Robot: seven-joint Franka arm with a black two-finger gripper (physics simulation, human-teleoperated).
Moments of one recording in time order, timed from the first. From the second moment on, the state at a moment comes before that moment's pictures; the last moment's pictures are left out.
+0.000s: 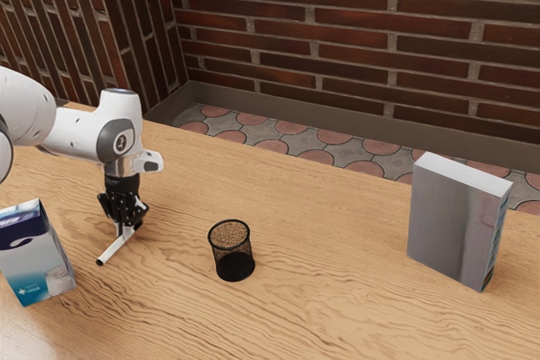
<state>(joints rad) 0.15 0.44 0.15 -1.91 0.08 2.06 0.20</state>
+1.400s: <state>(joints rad) 0.18 -0.02 -0.28 -2.30 0.10 2.85 -0.02</state>
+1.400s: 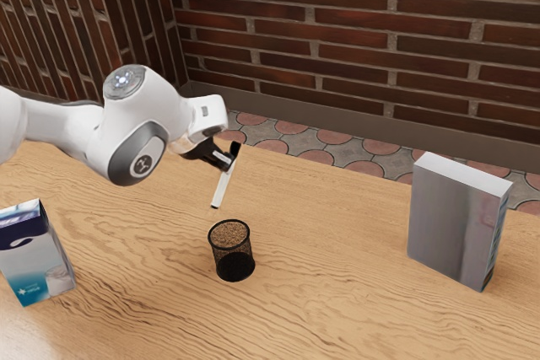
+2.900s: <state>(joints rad) 0.19 -0.01 -0.15 -1.55 0.08 1.78 -0.19</state>
